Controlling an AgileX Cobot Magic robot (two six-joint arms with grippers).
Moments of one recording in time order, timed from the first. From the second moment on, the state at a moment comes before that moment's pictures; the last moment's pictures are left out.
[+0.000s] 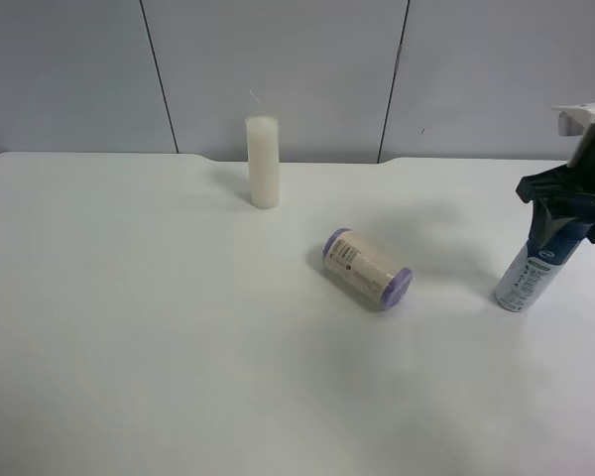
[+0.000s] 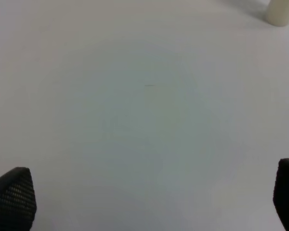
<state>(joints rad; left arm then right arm) 0.04 -0.01 -0.51 -0.06 1.06 0.04 -0.06 1.63 -1.12 -0.01 1.05 -0.05</state>
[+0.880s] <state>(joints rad) 0.04 -0.01 -0.51 -0.06 1.06 0.04 -0.06 1.53 -1.12 0.01 1.10 -0.03</state>
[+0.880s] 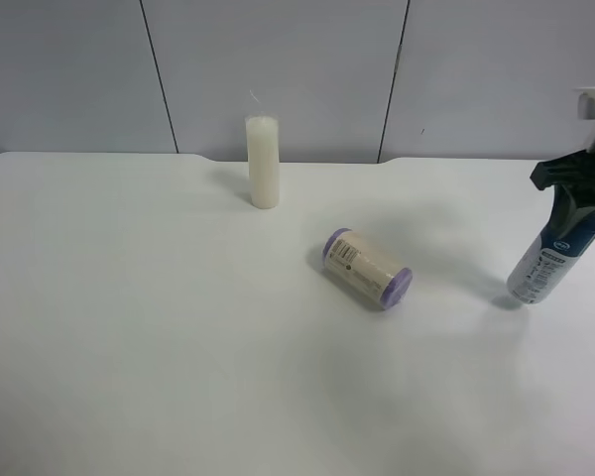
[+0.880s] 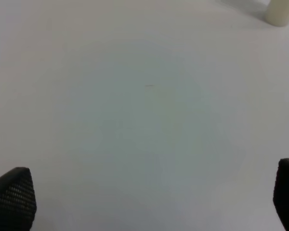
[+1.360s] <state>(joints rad) 0.04 -0.01 -0.51 -0.06 1.06 0.04 0.04 1.39 -1.12 0.08 1.16 -0.01</state>
